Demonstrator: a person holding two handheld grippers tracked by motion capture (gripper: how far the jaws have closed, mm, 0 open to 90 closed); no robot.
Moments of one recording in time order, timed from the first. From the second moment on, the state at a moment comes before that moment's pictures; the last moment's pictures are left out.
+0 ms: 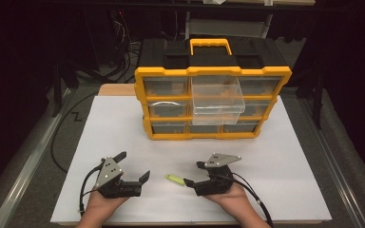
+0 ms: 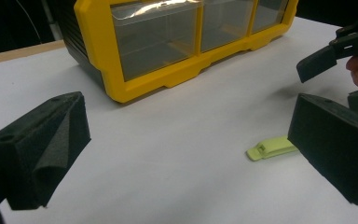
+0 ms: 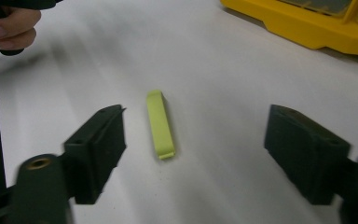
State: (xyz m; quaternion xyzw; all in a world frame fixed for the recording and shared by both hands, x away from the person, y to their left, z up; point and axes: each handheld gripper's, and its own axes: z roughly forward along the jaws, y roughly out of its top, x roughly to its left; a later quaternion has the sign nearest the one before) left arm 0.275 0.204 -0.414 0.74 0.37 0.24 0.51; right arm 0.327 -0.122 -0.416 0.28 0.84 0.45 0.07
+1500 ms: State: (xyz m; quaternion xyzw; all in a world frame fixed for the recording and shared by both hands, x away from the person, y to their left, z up) left arm 0.279 0.206 -0.418 0.74 0.37 0.23 0.52; right arm 0.330 -0.070 -0.436 0.22 0.89 0.39 0.06
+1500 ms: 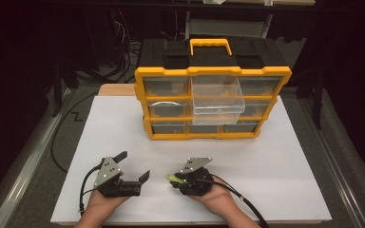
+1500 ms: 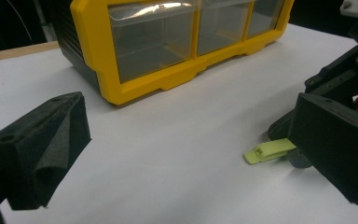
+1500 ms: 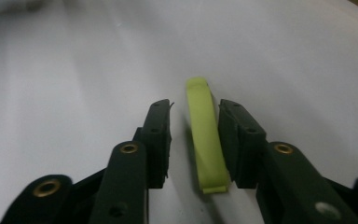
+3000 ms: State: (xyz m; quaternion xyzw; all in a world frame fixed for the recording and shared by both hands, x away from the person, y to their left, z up) left arm 0.277 0.205 -0.417 0.74 0.37 0.24 0.51; right arm 0.332 -0.123 -0.416 0.22 0.88 0.40 0.08
